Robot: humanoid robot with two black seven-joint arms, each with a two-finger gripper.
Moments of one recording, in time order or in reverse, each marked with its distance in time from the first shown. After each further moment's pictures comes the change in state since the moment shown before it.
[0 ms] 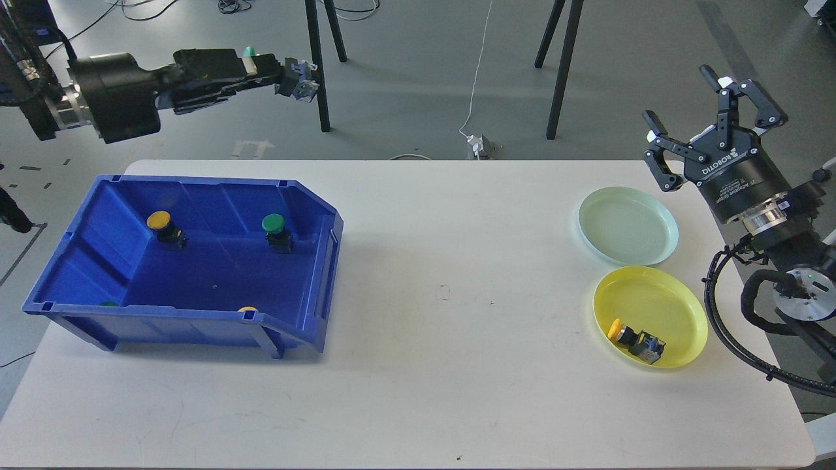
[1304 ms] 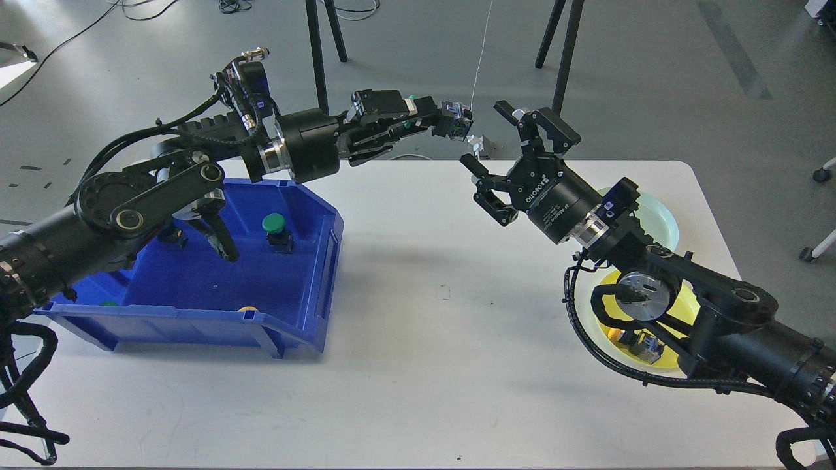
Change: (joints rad) left arm 0.042 -0.410 0.011 0.294 0.002 0.000 0.000; right arm 0.224 0.372 -0.265 -0.059 -0.051 -0.056 0.000
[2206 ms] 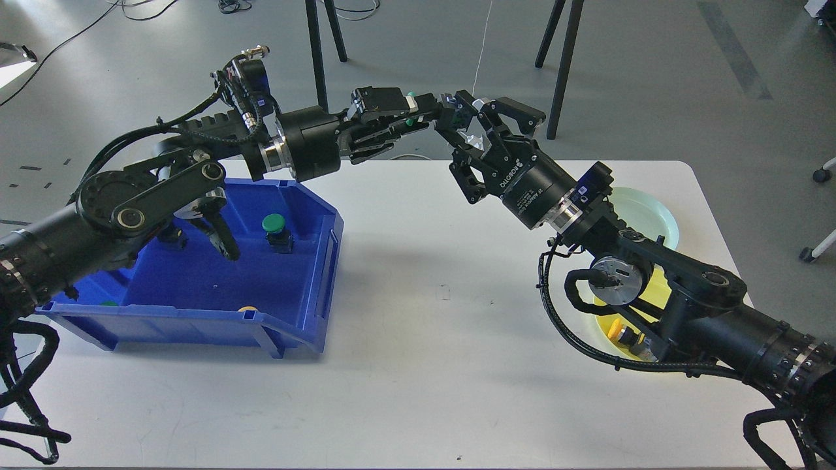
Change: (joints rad) left arm -0.002 -0.003 -0.002 0.007 -0.002 0.001 -0.001; right arm 0.053 0.079 -0.002 -0.051 0.000 0.008 0.000
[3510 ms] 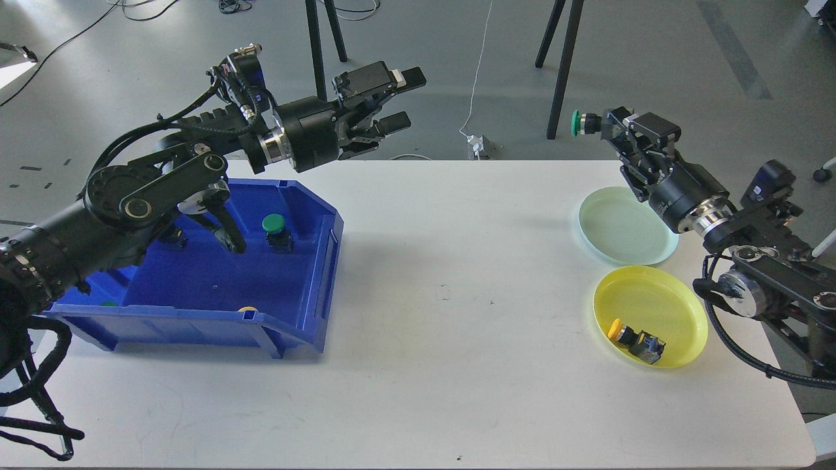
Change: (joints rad) left arm -0.010 -0.038 -0.007 0.081 -0.059 0.000 0.001; right arm -0.114 -0.384 0.006 -0.052 -0.435 -0.486 0.000
